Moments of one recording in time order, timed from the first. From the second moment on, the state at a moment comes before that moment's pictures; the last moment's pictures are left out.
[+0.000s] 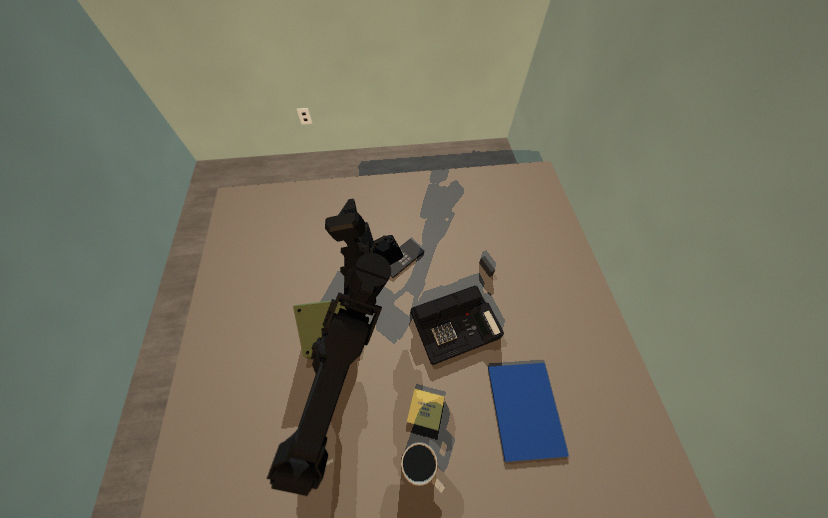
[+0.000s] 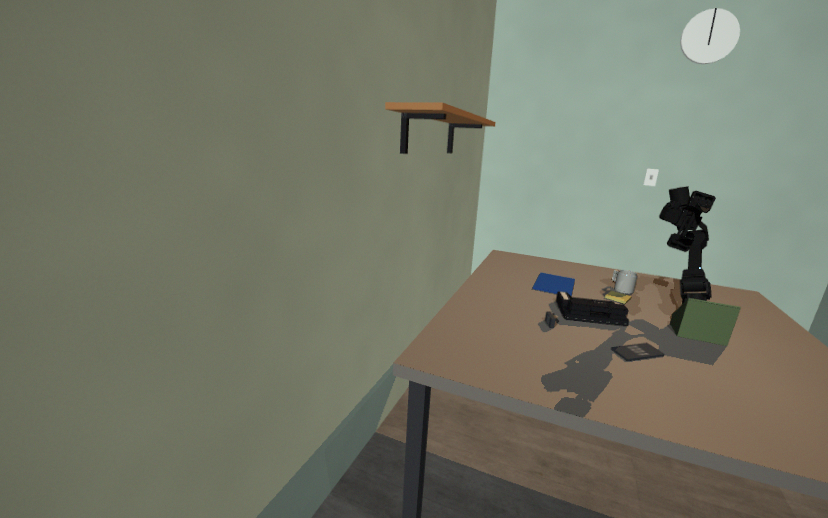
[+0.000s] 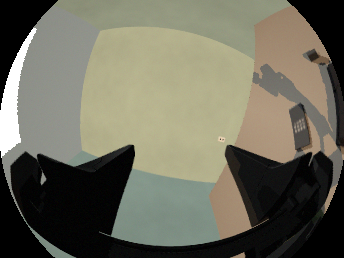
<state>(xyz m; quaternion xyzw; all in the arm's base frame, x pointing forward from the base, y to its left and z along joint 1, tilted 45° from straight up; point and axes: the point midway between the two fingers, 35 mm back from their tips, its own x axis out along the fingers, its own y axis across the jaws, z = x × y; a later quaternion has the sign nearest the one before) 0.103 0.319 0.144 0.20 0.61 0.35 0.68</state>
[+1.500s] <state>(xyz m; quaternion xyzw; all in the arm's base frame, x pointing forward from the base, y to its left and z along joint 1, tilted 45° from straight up) 0.226 -0.044 0.188 -0.31 0.65 -0.16 0.68</state>
